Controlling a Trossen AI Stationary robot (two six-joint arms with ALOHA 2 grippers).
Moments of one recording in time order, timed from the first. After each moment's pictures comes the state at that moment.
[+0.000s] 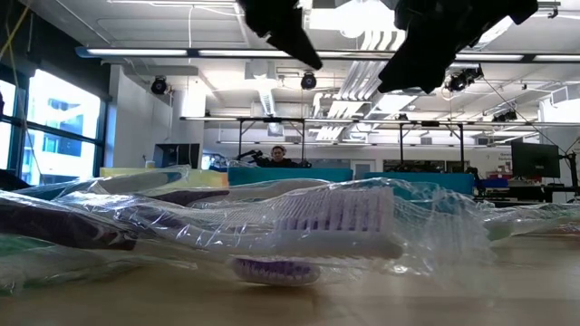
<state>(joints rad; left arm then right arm) -0.05 1.66 1.45 -0.44 -0.32 0.35 -0.06 1.08 0.74 -0.25 0.05 0.27</state>
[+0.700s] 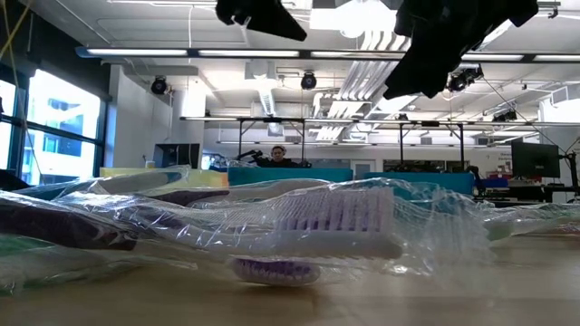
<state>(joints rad) -0.03 1.44 1.22 -0.23 -0.27 0.55 -0.07 1.08 0.74 -0.30 0.00 0.26</state>
